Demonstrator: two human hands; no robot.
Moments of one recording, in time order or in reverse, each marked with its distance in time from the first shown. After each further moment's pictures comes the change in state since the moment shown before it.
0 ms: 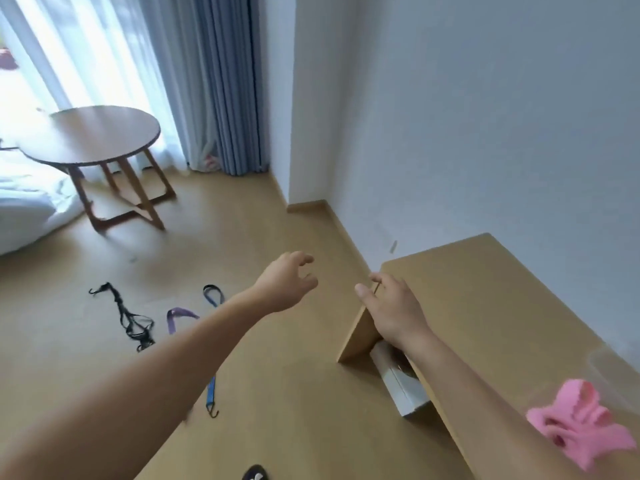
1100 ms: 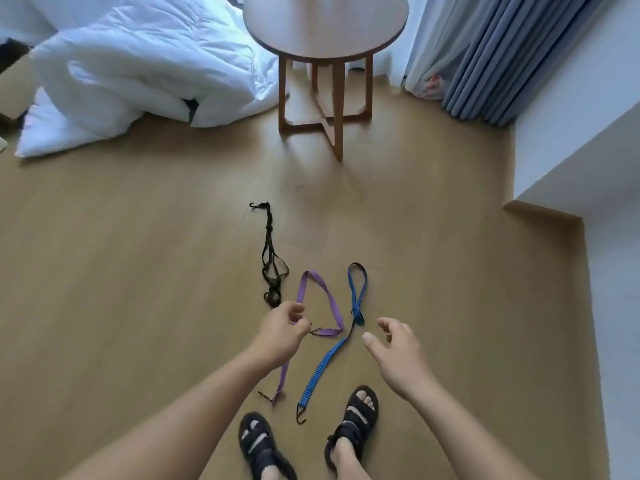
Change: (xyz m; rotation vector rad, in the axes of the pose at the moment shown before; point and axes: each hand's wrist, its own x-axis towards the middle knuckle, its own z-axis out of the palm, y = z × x) left_hand 0.141 -0.463 -0.104 -0.530 0.290 -0.906; right_hand 0.305 -0.167 0.466 -0.154 -0.778 -0.078
